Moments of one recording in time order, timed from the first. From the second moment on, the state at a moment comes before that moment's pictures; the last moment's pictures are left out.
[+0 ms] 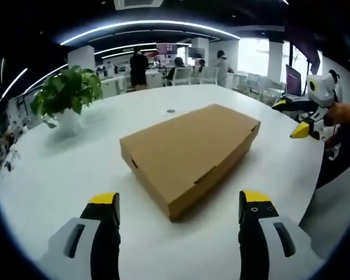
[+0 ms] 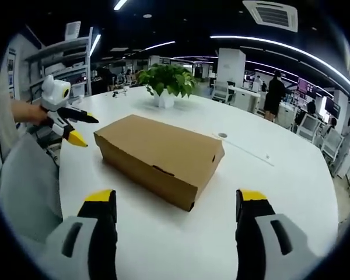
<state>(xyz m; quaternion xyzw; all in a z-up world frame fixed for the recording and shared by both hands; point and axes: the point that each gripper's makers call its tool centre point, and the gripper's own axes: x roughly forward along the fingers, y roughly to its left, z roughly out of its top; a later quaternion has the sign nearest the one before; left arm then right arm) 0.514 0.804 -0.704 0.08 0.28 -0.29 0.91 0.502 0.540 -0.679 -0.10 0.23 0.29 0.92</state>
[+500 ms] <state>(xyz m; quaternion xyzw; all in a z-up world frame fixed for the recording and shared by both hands) 0.526 0.802 -0.710 0.06 0.29 -0.27 0.92 0.541 0.549 -0.697 -0.13 0.23 0.31 0.91</state>
